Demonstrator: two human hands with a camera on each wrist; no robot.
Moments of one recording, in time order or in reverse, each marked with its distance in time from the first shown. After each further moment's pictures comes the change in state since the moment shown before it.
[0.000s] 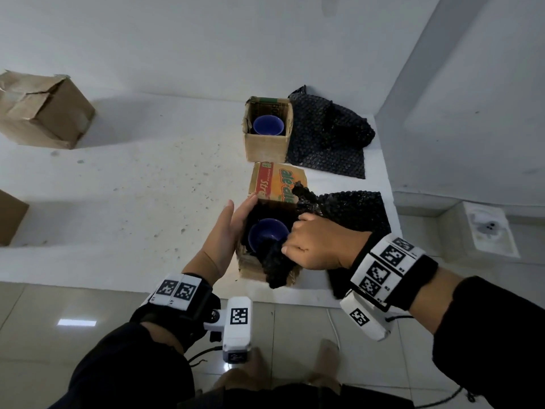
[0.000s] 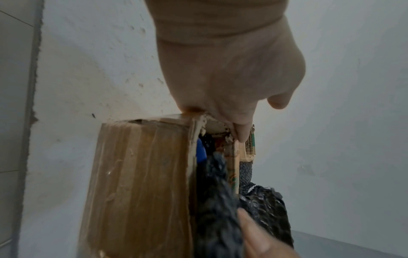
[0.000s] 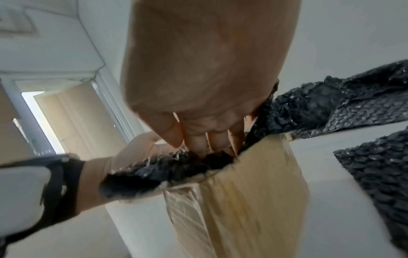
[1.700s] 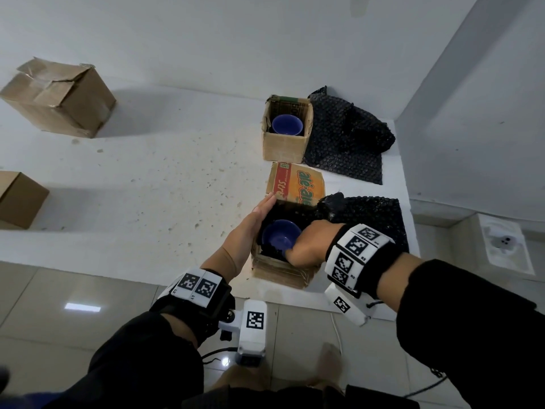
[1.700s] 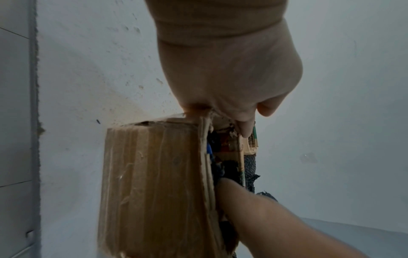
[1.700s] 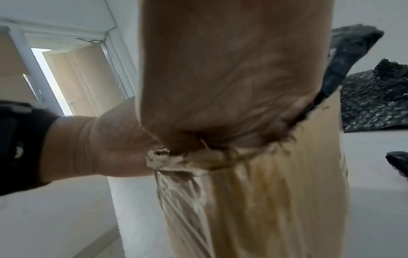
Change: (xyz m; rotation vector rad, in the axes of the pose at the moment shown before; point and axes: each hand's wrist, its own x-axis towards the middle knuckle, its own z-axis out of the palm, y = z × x) left_hand 0.011 -0.015 -0.008 0.110 -0.041 0.111; right_hand 0.053 -0.006 0.003 0.163 -0.289 0.516
